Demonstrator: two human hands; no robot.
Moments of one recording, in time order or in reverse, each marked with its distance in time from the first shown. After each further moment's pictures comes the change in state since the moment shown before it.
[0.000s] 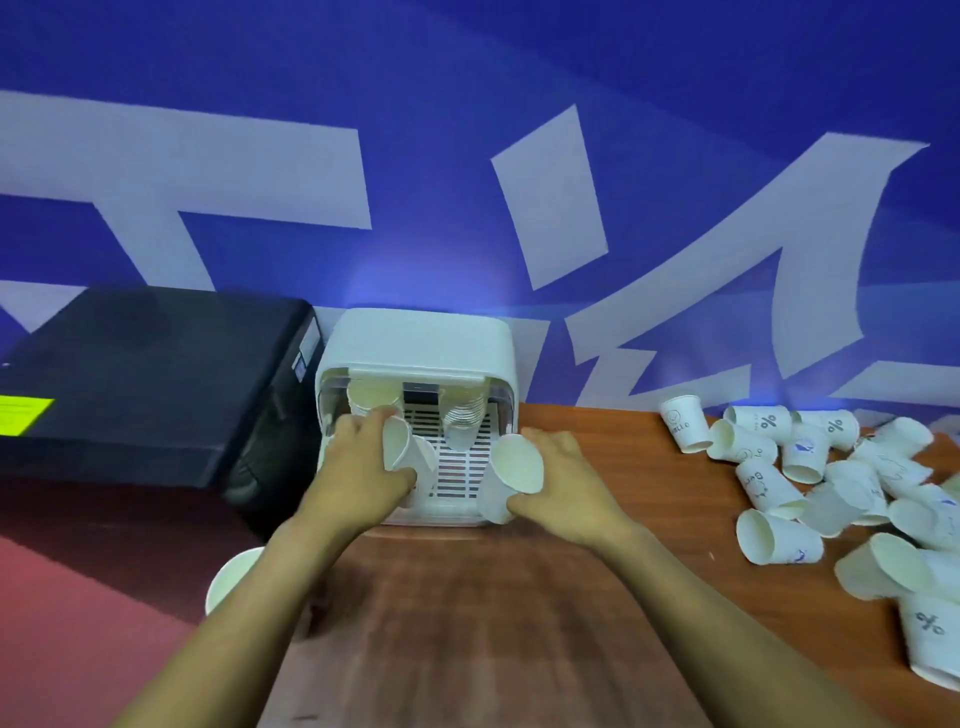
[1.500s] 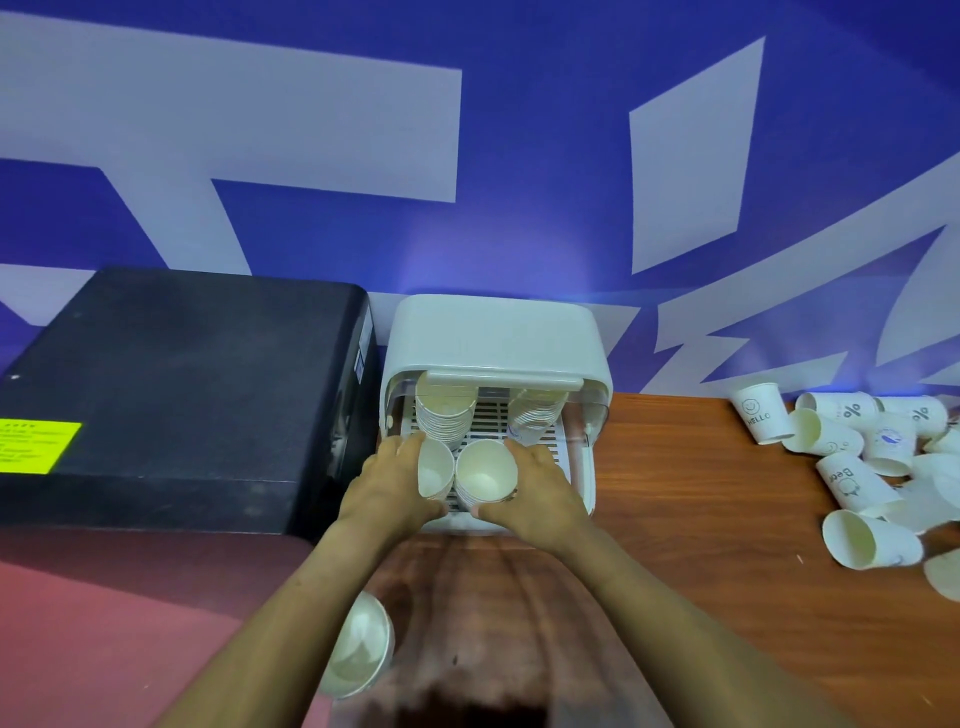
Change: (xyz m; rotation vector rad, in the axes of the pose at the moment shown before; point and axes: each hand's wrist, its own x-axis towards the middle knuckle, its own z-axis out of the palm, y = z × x) left_hand 0.078 -0.105 -0.005 0.271 -0.275 -0.046; right_hand 0.084 -0.053 0.125 -0.076 -0.068 0.158
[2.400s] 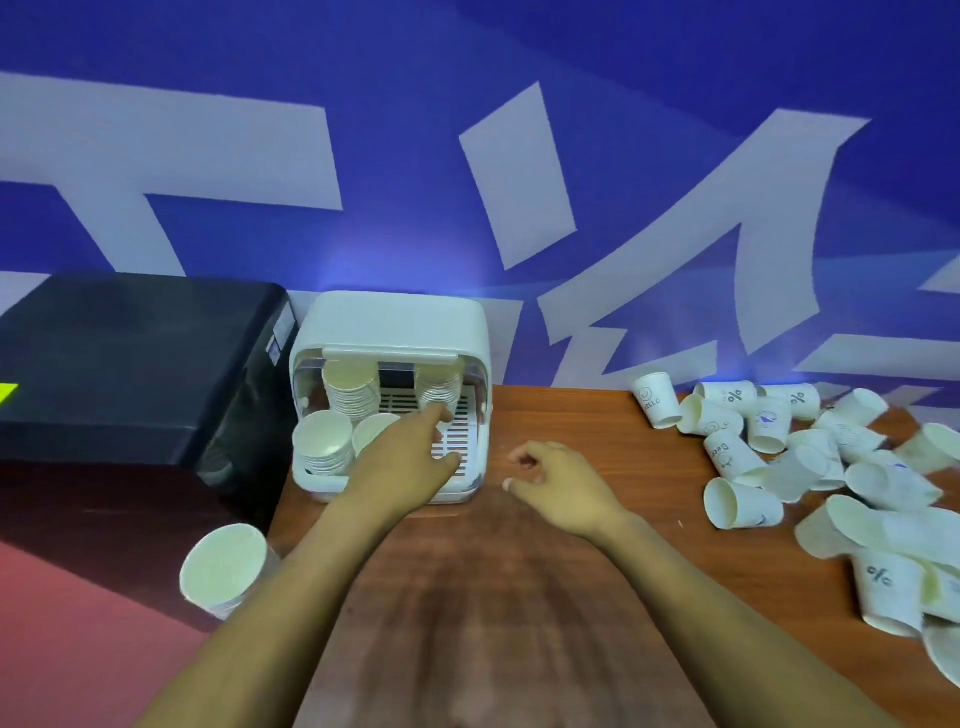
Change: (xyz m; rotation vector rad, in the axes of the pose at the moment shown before) left_hand -0.081 0.139 0.026 -0.136 0.212 0.211; right_hand -0.095 0.101 -0.104 -0.008 0.056 -0.107
